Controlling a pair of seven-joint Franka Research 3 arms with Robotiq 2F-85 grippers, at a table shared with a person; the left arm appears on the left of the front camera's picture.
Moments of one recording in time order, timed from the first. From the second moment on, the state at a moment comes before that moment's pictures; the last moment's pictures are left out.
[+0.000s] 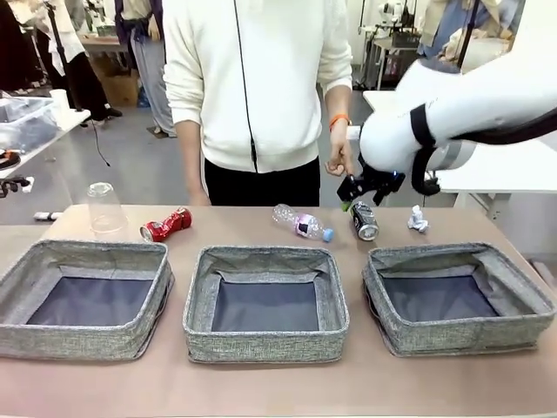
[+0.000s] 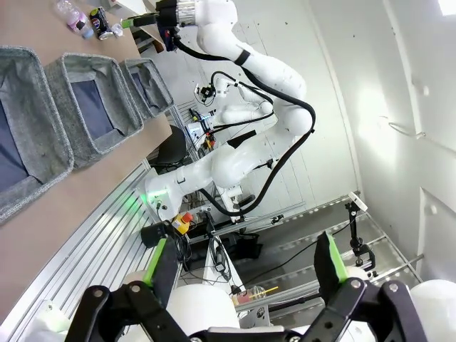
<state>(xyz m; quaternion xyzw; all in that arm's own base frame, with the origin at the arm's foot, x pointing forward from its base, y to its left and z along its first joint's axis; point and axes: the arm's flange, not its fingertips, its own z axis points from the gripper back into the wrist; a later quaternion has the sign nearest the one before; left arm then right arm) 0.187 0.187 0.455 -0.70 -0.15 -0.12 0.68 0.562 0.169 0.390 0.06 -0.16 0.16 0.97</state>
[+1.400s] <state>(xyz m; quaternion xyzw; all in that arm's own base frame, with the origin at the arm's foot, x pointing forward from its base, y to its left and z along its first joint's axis) 0.187 0.187 0.455 -0.70 -0.15 -0.12 0.68 0.614 0.145 0.307 0.06 -0.16 0.10 0.98</state>
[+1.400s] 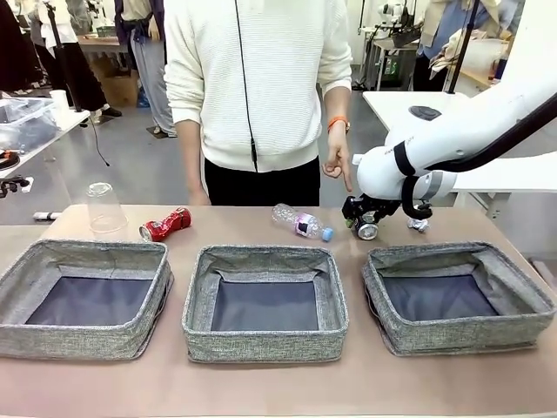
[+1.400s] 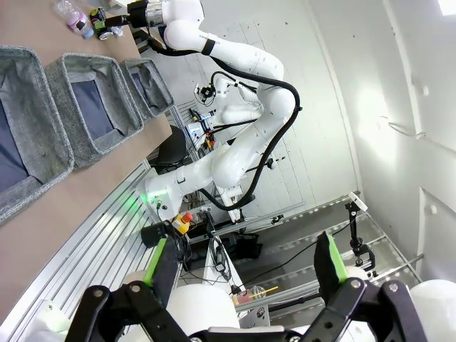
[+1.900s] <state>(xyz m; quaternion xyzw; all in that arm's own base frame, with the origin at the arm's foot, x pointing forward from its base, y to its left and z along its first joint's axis) 0.187 0.187 0.455 -0.70 -0.15 -0.12 0.68 0.614 0.143 0.306 0.06 -0.15 0.10 0.98</state>
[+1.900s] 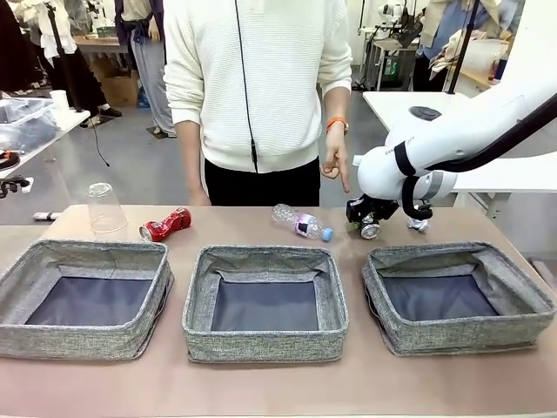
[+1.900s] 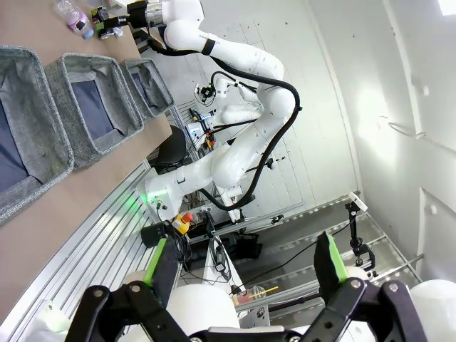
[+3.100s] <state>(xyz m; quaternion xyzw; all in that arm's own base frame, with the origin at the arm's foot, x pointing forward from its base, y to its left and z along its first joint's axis) 0.186 0.187 0.455 -0.70 -0.15 -0.12 0.68 0.403 0.049 0.452 0.20 -0.06 0.15 0.97</state>
